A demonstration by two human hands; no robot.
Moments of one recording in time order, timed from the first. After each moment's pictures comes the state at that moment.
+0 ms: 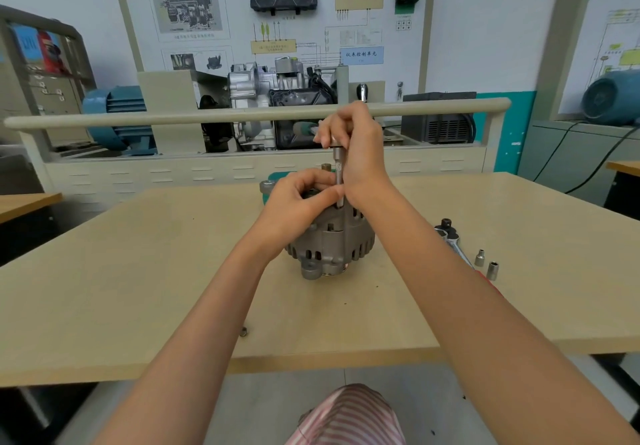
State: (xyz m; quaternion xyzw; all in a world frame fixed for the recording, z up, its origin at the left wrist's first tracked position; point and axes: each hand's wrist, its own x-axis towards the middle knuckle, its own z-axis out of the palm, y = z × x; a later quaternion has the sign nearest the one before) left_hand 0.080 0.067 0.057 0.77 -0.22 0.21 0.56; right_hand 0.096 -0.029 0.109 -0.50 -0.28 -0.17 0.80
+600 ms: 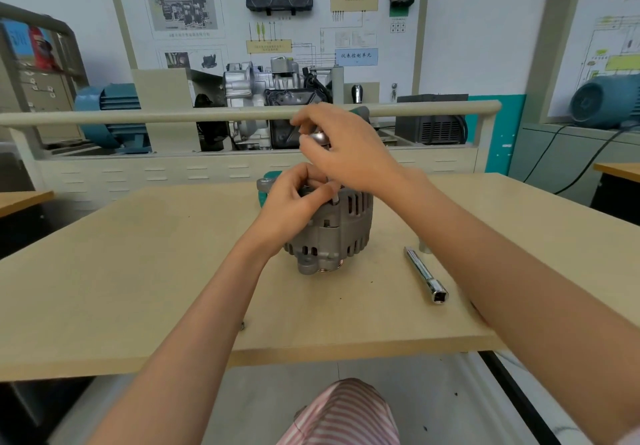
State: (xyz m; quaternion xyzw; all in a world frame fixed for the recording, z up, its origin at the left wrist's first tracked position) left_hand 0.078 0.065 0.054 0.76 -0.21 0.22 0.57; right_hand 0.098 -0.049 0.118 -0.82 -0.38 -0.34 0.24
